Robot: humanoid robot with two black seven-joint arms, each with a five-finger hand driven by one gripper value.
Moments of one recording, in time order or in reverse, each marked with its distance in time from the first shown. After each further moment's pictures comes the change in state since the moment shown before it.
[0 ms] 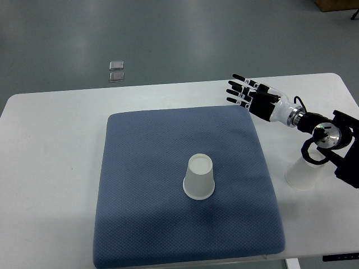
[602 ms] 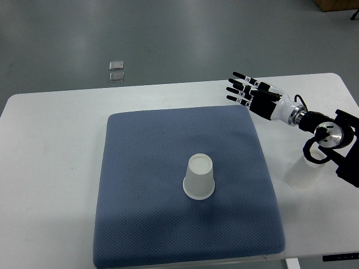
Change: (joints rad) left arm 0.000 0.000 0.004 0.012 0.000 0.008 0.000; right arm 0.000 -0.005 0.011 0.000 0.001 0.034 0.000
